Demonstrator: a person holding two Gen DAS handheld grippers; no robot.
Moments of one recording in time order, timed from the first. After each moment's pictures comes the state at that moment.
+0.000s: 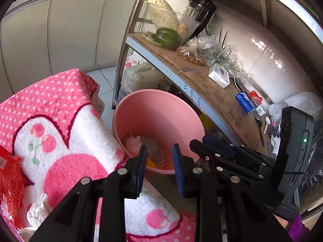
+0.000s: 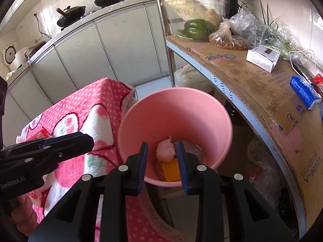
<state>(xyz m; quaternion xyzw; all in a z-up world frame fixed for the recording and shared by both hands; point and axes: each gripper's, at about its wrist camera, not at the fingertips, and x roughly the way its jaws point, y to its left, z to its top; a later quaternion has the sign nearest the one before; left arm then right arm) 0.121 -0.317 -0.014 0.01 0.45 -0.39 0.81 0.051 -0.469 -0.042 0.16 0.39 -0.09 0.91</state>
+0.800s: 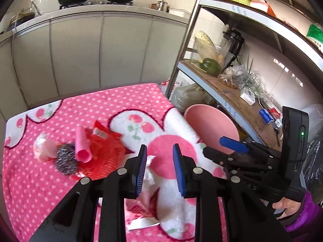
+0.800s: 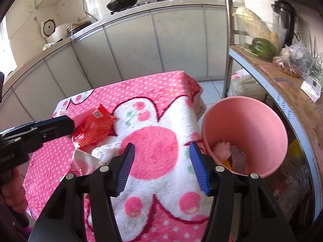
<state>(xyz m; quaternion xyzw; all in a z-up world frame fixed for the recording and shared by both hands) 0.090 -0.132 0.028 0.00 0.39 -0.27 0.88 0.056 -0.343 -0.009 0.10 0.38 0.05 0.92</state>
